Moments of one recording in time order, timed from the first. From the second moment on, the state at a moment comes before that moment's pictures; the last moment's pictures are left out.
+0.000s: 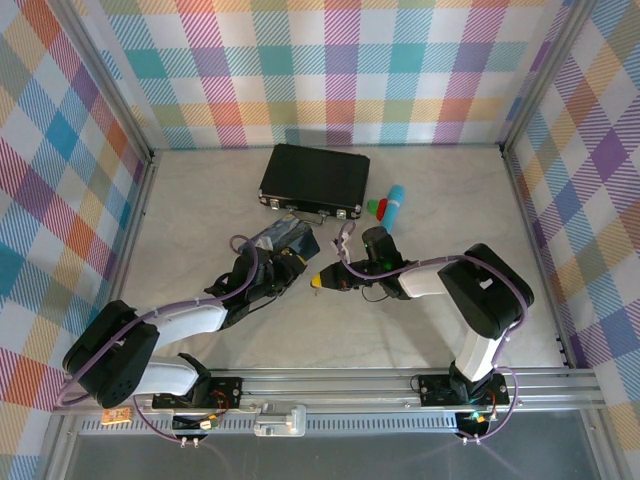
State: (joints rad) left arm -0.62 1.31 0.45 0.39 0.12 -1.28; right arm 0.64 1.76 0.68 0.54 -0.88 0.78
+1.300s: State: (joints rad) left arm -0.62 1.32 0.45 0.41 0.14 -1.25; right arm 0.64 1.77 0.68 0.63 -0.88 0.85
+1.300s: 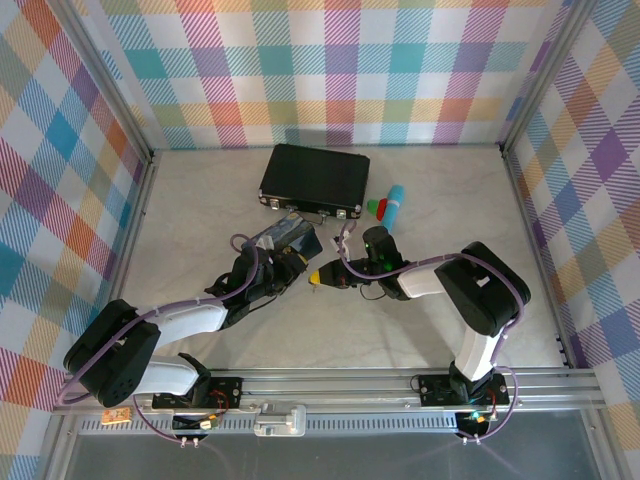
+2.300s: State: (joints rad) left arm -0.60 1.35 0.40 0.57 0.18 -1.25; right arm 0.58 1.88 0.72 0.81 -1.02 1.06
